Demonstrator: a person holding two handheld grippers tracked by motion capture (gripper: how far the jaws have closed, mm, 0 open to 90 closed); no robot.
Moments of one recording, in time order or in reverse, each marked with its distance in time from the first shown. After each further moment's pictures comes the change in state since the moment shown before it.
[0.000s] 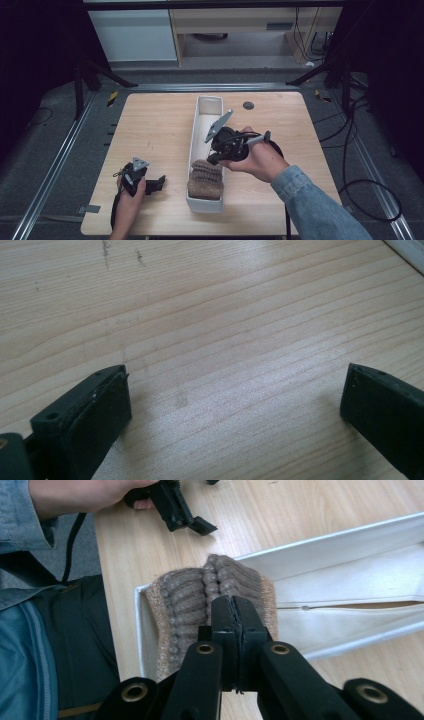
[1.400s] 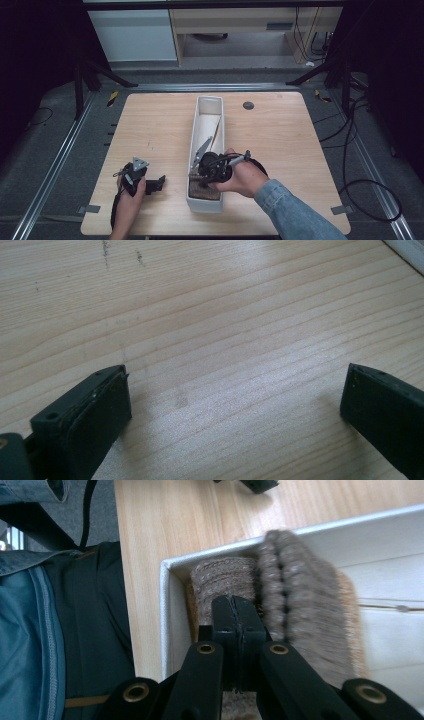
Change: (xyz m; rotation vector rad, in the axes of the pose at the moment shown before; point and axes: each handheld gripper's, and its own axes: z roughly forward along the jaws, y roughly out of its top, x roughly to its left) left arm 0.000 0.000 0.000 -0.003 0.000 -0.003; right arm 0.023 -0.015 0.072 0.111 0.113 -0.049
